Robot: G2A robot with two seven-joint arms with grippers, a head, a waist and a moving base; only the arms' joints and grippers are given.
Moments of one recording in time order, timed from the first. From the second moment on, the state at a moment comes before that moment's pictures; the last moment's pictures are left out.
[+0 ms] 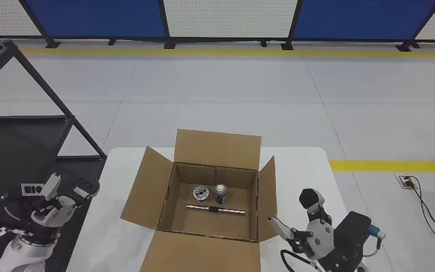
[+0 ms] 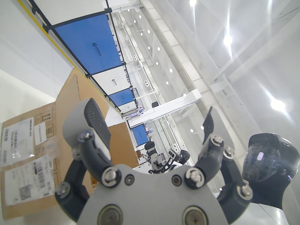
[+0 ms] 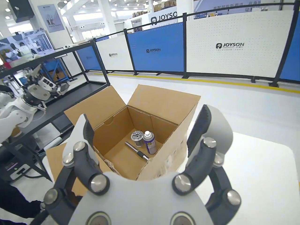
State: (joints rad) left arm 1.39 -1.04 -1.92 -1.71 -0.69 -0.34 -0.73; right arm -1.58 -1.29 1.55 -2.29 -0.93 -0.36 0.23
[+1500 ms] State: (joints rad) left arm 1.35 -1.01 -1.87 -1.67 -0.49 -0.19 -0.84; right arm -1.21 -1.26 1.37 -2.03 -0.25 -0.18 0.86
